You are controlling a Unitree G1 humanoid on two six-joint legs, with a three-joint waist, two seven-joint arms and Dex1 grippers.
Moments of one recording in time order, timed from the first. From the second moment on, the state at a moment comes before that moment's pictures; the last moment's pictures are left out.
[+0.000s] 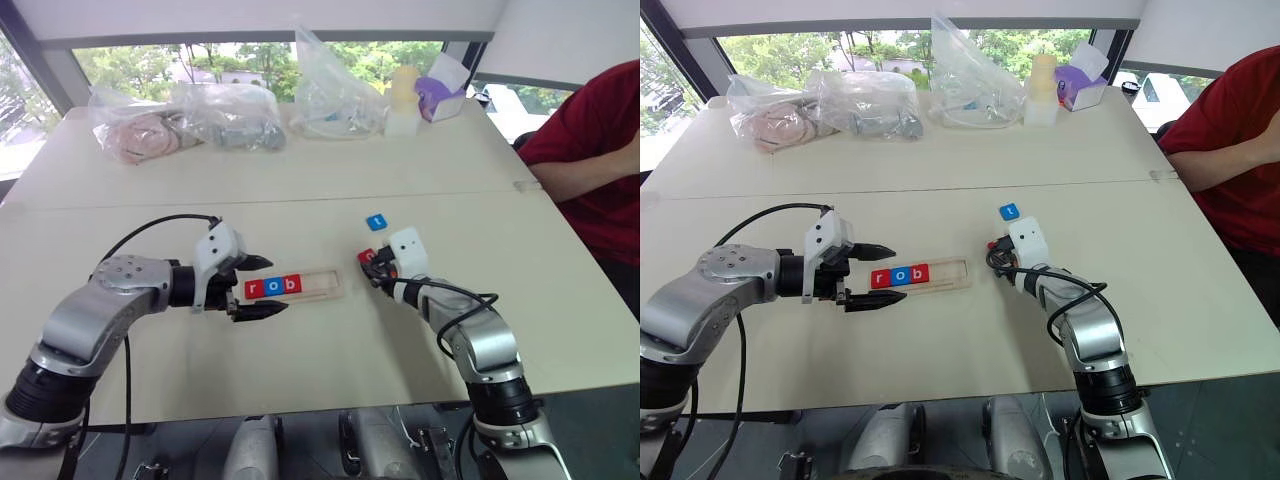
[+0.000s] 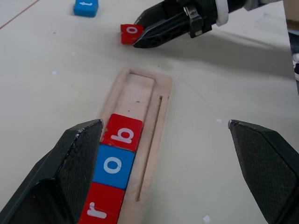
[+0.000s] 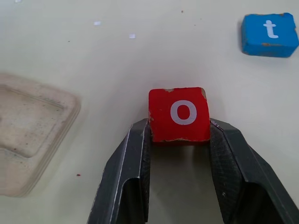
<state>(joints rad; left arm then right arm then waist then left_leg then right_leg) -0.35 0.82 -0.09 -0.37 -0.52 0.71 -0.99 -0.31 -0.24 0.06 -0.28 0.12 0.91 0.27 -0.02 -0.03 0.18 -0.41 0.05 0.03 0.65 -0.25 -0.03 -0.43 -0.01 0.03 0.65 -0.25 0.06</state>
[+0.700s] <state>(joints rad) -0.47 0.79 -0.24 -0.33 -0.43 0.66 -1.10 -0.16 -0.09 -0.07 -0.70 0.14 1.35 0.06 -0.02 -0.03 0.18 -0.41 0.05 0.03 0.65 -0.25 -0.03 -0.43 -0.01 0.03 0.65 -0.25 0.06</state>
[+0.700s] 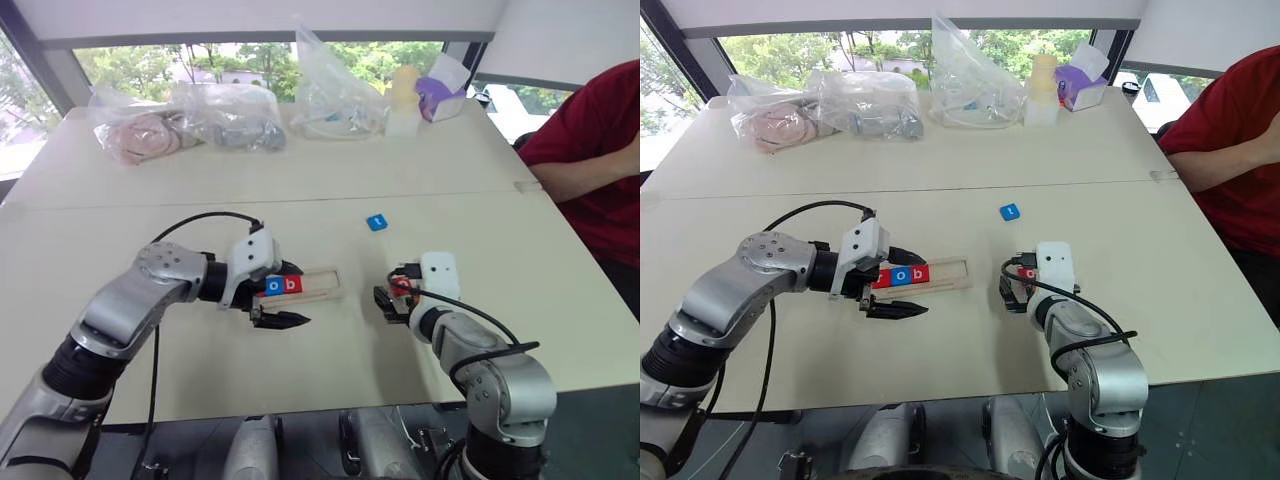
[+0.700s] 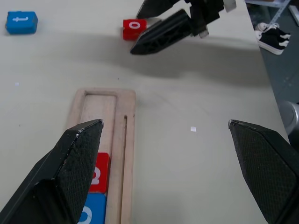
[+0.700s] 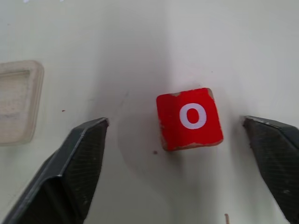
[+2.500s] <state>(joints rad) -0.17 1.04 0.09 -0.40 -0.60 0.72 -1.11 -0.81 -0.41 0.31 0.50 0.04 0.11 1.32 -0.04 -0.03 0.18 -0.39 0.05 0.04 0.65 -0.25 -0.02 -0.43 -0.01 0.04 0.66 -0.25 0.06</state>
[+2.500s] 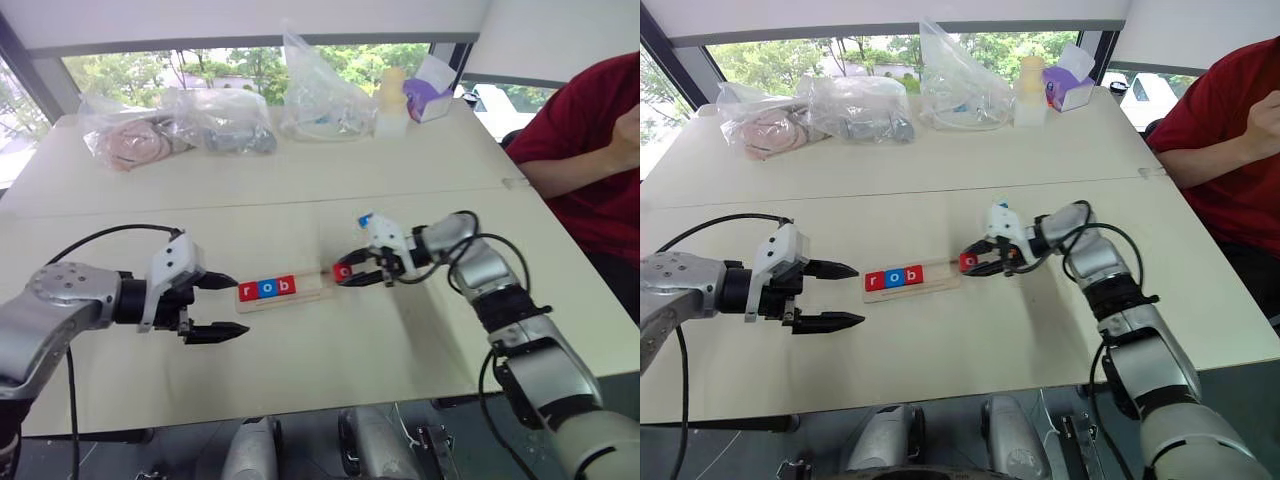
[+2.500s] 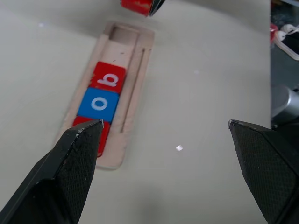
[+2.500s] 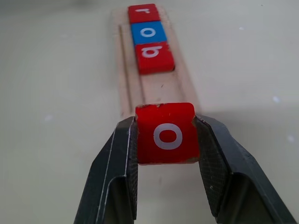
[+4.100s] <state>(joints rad) -0.14 0.99 0.08 -0.41 -0.58 0.71 -1.04 -0.87 -0.26 0.40 0.64 -0.04 0.03 1.25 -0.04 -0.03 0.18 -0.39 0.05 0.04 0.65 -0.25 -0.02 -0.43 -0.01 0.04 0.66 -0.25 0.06</state>
